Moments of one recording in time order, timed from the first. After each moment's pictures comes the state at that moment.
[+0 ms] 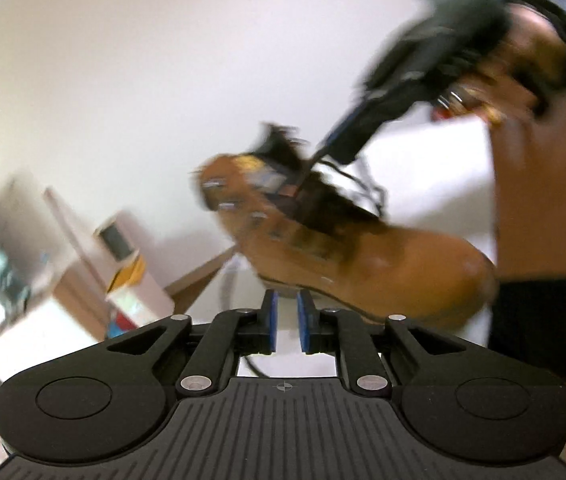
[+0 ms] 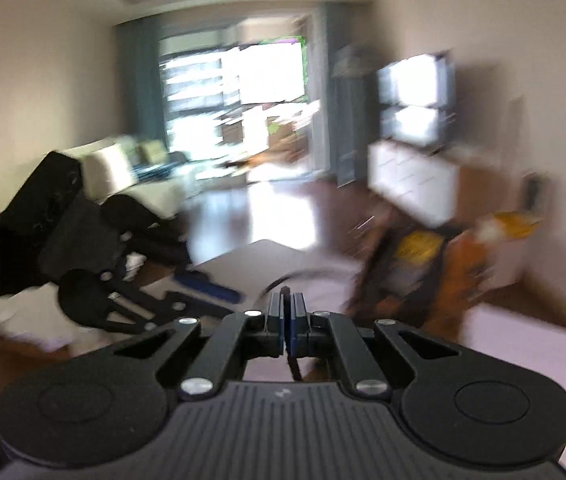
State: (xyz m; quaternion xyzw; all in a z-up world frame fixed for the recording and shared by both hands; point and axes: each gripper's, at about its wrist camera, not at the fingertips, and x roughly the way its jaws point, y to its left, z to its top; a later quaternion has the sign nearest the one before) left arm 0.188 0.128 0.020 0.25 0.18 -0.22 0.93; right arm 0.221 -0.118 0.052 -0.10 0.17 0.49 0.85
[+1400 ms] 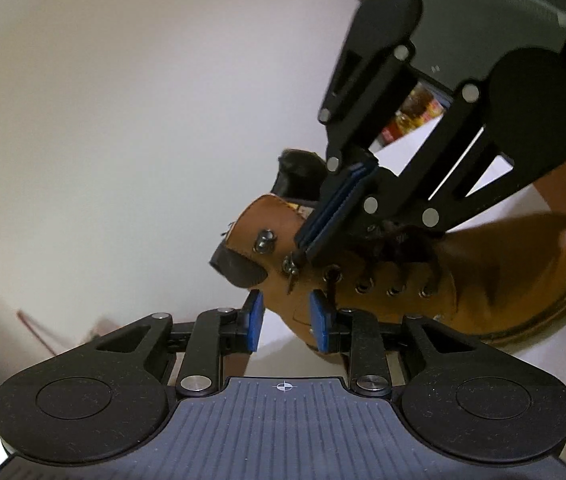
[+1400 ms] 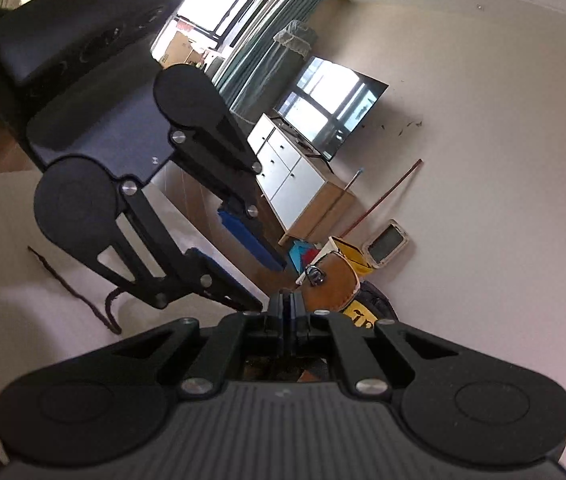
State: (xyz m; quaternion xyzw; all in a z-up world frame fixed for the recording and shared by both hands) left arm 0.252 0.126 0.007 0.42 0.05 -0.34 0.84; right arm 0.191 0.016 0.004 -0.36 0.10 0.30 0.88
